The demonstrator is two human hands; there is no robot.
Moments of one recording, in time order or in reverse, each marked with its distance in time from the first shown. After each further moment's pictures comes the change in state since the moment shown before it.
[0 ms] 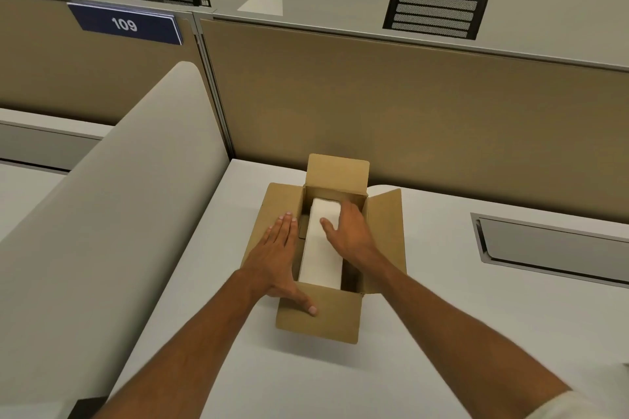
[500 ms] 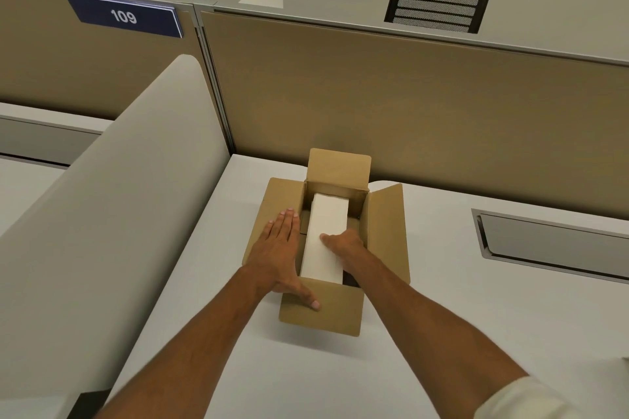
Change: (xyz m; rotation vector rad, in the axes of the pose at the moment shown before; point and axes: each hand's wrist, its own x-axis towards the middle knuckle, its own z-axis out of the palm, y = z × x) left_hand 0.004 0.002 0.006 0.037 0.033 -0.030; right_hand -0.003 -0.001 0.030 0.535 -0.207 0.685
